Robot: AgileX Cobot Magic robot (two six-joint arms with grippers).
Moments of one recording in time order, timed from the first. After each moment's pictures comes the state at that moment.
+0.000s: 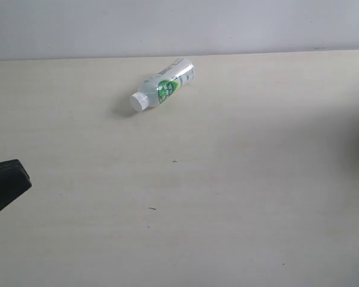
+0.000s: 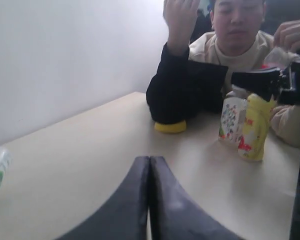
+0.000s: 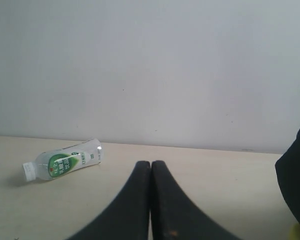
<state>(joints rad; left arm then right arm) -0.78 0.46 -0.14 0.42 -0.26 -0.44 0.22 0.01 -0.01 -0.08 0.07 0.11</state>
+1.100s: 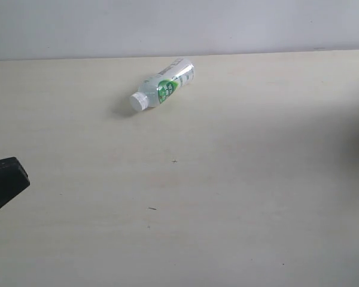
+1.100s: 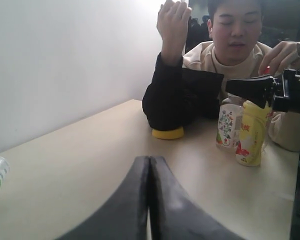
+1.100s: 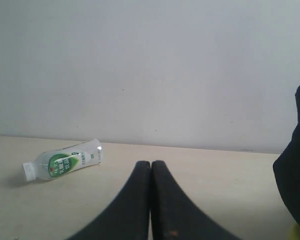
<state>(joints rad) -0.78 0.46 -0.14 0.42 -0.28 -0.43 0.22 0.01 -0.01 -0.08 0.07 0.11</state>
